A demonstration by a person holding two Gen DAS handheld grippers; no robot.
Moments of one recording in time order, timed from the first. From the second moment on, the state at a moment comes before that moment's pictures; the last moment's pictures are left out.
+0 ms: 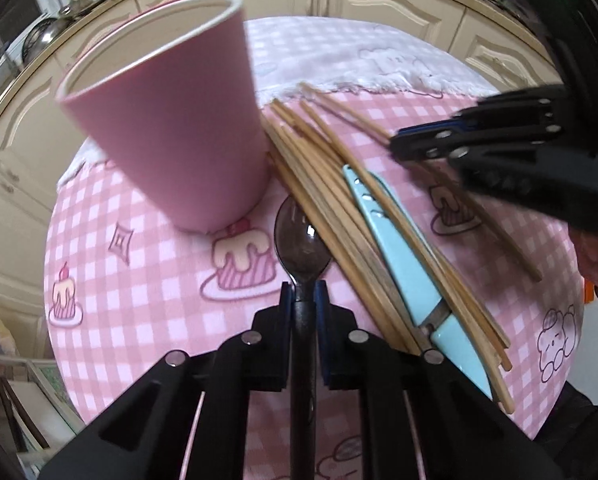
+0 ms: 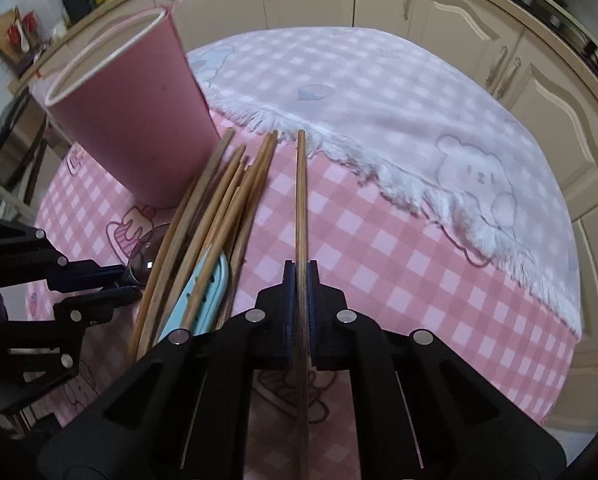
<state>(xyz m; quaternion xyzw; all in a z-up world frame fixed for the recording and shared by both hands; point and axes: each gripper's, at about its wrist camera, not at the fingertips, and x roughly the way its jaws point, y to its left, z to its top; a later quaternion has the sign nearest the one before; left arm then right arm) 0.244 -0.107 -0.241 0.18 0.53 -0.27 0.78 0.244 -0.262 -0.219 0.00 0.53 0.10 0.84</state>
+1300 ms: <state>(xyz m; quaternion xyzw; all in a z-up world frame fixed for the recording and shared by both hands) 0.255 -0.033 -0.034 -0.11 0.13 -0.24 0.95 0.224 -0.260 -0.012 0.11 0.22 0.17 0.95</state>
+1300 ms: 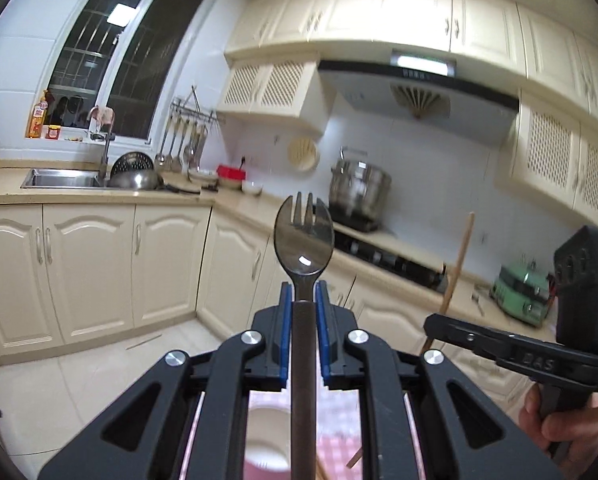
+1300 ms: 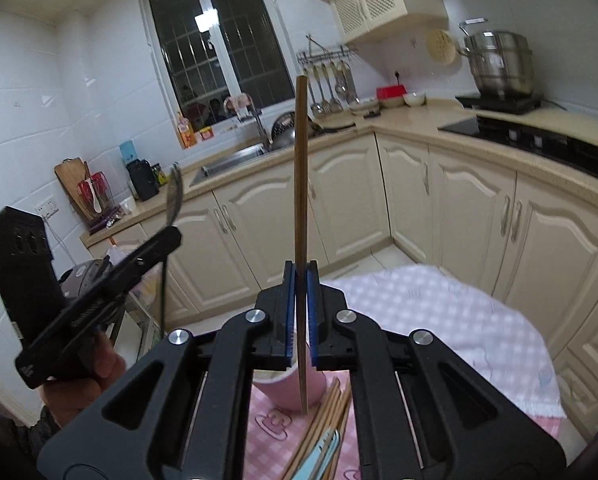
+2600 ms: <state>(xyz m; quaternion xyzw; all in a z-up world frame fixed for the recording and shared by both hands) 0.298 -0.048 -0.119 -0.08 0.17 -0.20 0.96 0.282 -0.258 -0.059 0.15 0.26 0.16 0.94</state>
